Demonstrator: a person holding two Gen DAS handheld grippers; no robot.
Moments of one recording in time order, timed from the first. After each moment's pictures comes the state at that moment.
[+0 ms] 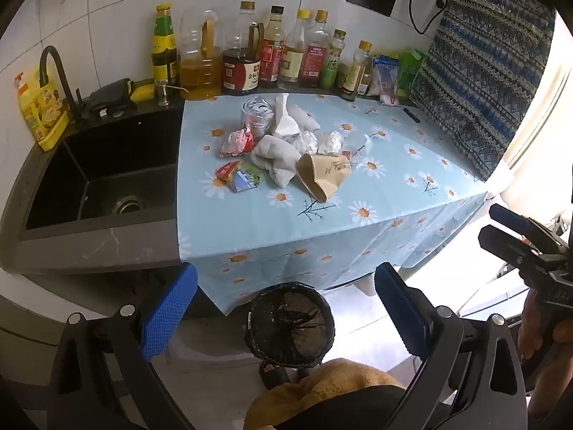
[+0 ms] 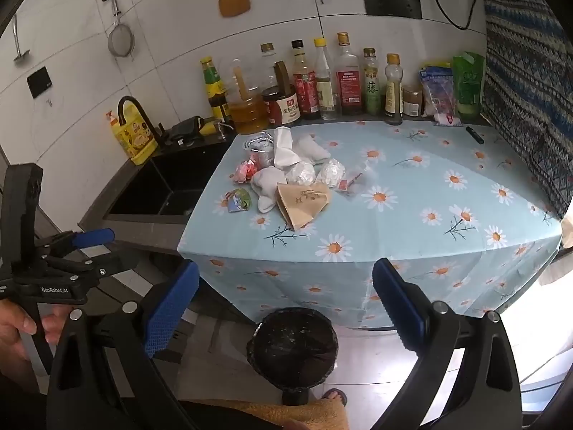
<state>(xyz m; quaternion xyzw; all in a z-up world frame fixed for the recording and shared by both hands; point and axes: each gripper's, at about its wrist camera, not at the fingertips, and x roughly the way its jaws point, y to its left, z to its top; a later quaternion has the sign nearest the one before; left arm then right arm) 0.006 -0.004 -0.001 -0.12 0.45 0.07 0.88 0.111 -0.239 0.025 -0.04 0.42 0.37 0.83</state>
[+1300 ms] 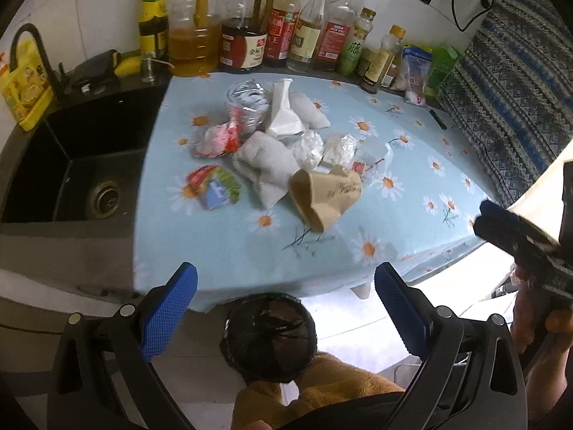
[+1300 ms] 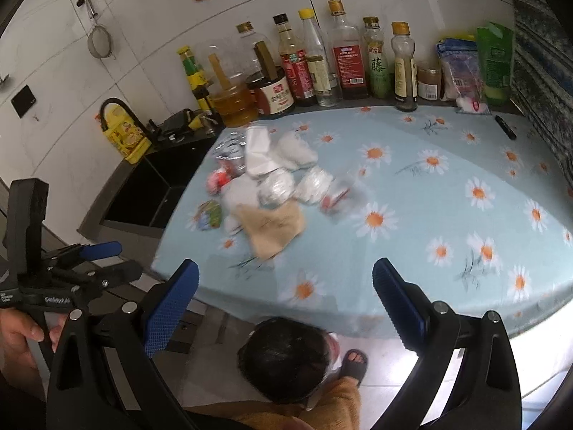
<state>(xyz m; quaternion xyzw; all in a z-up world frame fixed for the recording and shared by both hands) 0.120 -0.001 -0.037 -0.17 0.49 0.10 0.85 0.263 -0.224 -0.020 -0.03 0.47 0.42 0.78</state>
